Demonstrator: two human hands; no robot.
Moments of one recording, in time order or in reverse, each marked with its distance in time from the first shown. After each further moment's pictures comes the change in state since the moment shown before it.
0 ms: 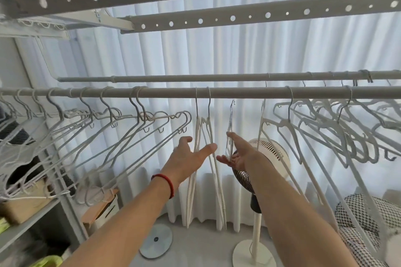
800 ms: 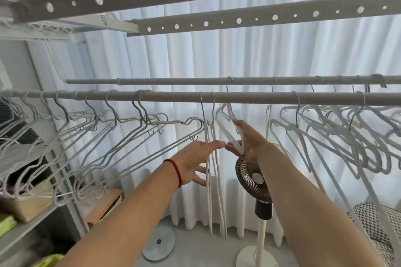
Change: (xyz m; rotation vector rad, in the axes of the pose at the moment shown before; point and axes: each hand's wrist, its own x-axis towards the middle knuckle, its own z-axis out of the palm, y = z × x) left_hand 0.024 0.020 0.002 -0.280 -0.279 -0.272; right_hand -0.011 -0.040 -0.005 -0.047 -0.176 -0.113
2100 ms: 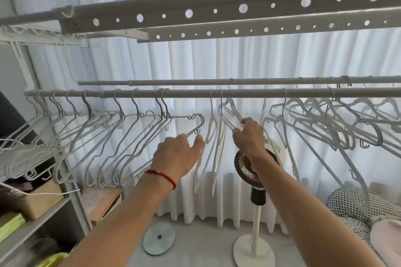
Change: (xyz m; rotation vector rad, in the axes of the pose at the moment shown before) left_hand -0.125 -0.024 -0.045 0.998 0.607 0.379; right_hand -0.118 0.040 0.063 -0.961 0.604 -0.599
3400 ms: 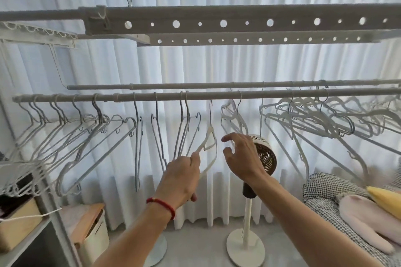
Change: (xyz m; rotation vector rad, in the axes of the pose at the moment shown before) left_hand -0.040 -0.116 -0.036 -0.607 -0.313 0.052; right_hand -0.131 -0.084 0.048 -0.119 0.062 -0.214
